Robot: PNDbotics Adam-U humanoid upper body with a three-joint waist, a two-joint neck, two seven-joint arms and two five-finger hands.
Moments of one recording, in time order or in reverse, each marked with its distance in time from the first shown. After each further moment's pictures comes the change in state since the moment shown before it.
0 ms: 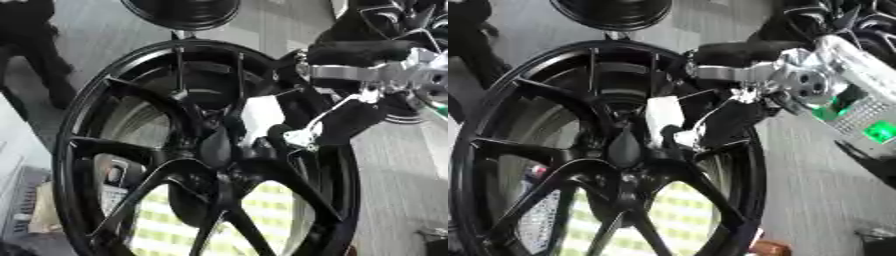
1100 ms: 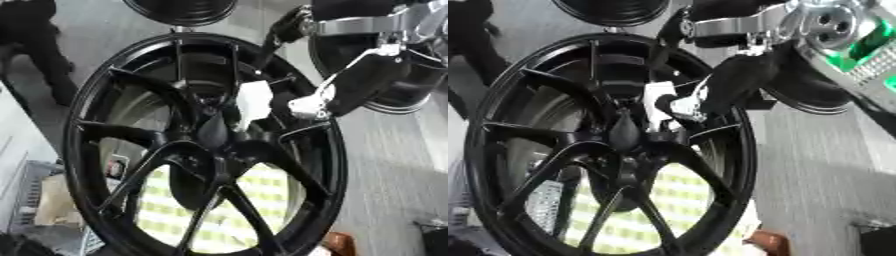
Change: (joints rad) left arm 0.035 0.000 0.002 0.000 0.019 -0.001 0.001; right arm -0.135 0.030 0.023 0.001 -0.015 0.044 0.161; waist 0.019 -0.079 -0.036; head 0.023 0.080
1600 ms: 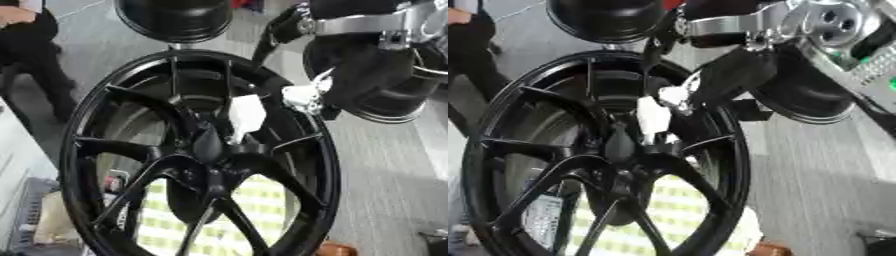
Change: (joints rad) left arm 0.003 -0.001 0.002 0.000 0.004 -0.006 0.004; right arm -0.014 -0.001 -0.013 0.001 0.004 -0.026 0.015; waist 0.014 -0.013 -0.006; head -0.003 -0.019
